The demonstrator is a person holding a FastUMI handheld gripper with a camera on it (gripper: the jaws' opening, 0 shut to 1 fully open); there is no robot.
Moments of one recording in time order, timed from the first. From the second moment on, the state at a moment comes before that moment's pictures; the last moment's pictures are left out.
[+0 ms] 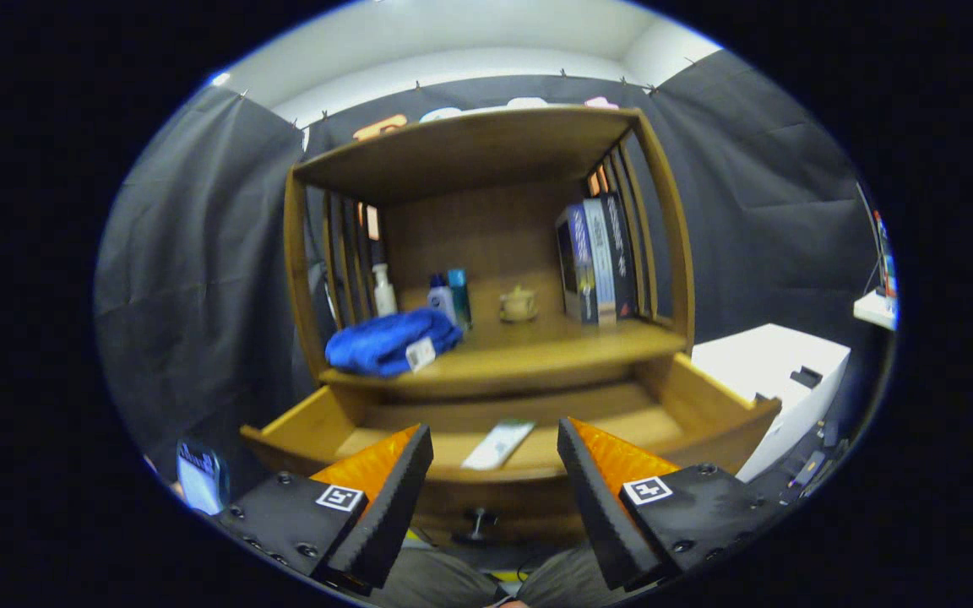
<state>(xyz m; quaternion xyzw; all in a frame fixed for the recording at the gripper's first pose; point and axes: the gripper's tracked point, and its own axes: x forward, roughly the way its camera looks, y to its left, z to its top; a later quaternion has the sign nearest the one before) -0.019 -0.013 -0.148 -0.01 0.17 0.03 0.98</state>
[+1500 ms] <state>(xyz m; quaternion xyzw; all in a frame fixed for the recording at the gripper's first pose) 0.053 0.032 -0.372 0.01 0.67 -0.04 0.74</state>
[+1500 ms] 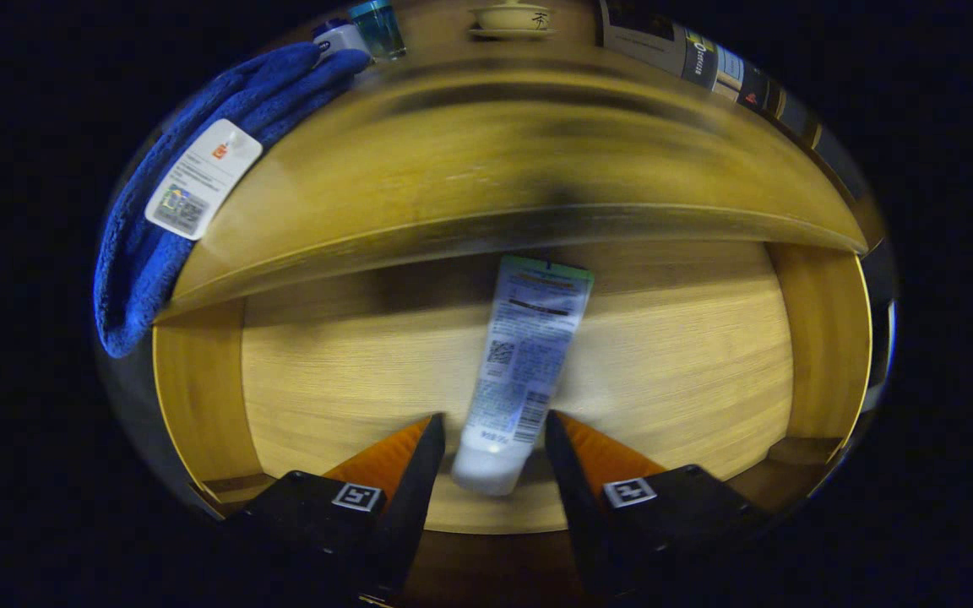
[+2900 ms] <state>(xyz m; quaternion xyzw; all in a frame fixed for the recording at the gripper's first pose) 0.035 0.040 -0.199 0.04 0.53 0.09 0.84</state>
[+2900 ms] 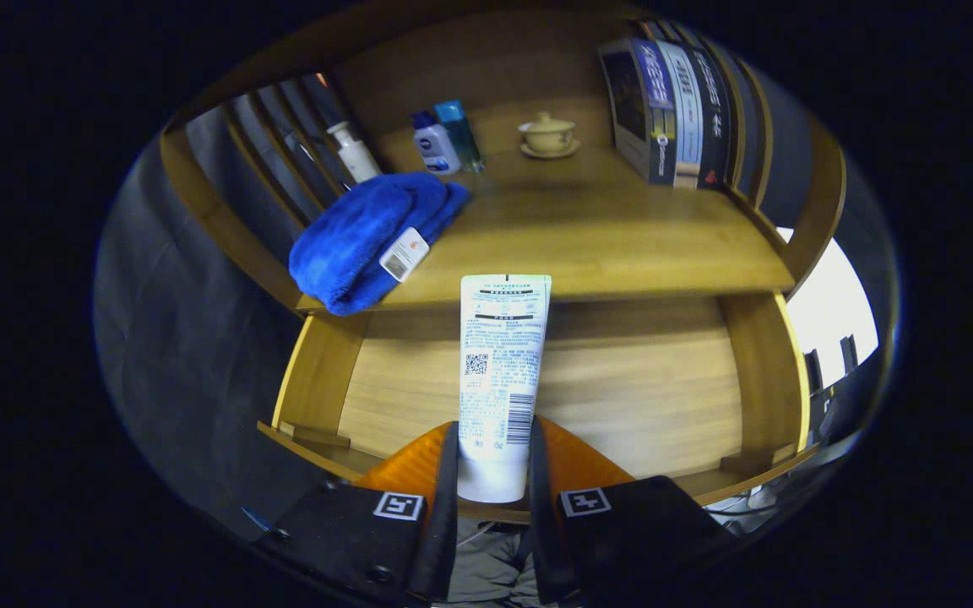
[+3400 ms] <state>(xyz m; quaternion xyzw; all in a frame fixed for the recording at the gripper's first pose) 0.160 0.041 -0.166 0.06 0.43 0.06 0.90</state>
